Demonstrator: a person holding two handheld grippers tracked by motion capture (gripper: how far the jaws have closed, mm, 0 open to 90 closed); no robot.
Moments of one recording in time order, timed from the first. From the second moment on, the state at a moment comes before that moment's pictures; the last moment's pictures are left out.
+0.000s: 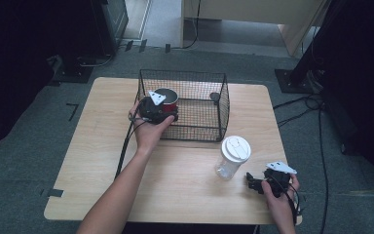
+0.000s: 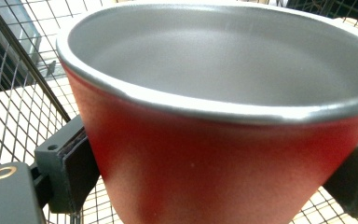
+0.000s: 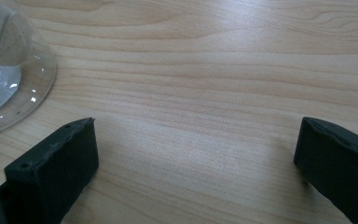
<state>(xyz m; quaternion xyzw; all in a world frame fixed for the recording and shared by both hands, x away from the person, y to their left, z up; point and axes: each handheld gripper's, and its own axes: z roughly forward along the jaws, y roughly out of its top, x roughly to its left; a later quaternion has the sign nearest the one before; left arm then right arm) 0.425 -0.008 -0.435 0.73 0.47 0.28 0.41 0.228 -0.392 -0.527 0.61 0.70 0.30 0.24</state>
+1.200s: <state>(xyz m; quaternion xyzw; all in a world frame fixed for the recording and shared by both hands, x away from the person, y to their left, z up) 0.416 -0.006 -0.433 0.76 0.49 0.26 0.33 0.228 -0.392 -0.527 0.61 0.70 0.30 0.24</state>
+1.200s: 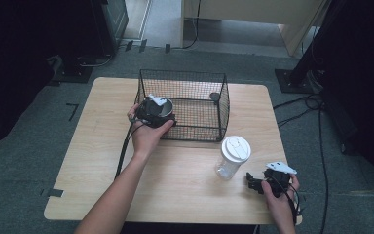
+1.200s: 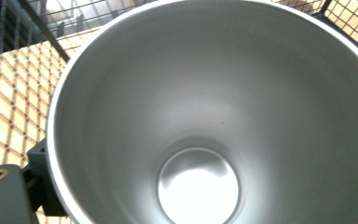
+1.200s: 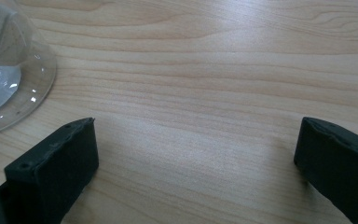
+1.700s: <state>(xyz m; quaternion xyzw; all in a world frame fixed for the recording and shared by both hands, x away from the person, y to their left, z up) 0.405 -0.004 -0.421 0.76 0.47 0.28 0.34 0.228 -0.392 -0.527 0.61 0.70 0.30 0.24</state>
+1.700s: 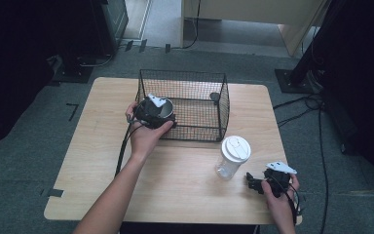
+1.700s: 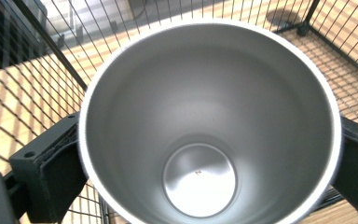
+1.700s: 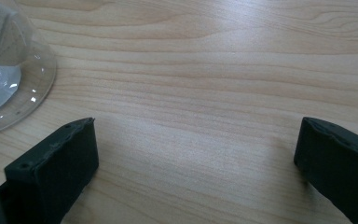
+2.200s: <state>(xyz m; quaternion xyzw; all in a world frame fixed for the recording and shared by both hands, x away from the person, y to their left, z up) 0.372 0.011 -0.393 0.74 0.42 0.31 0.43 0.228 -0.392 -0.527 0.60 0.70 0.30 0.24</state>
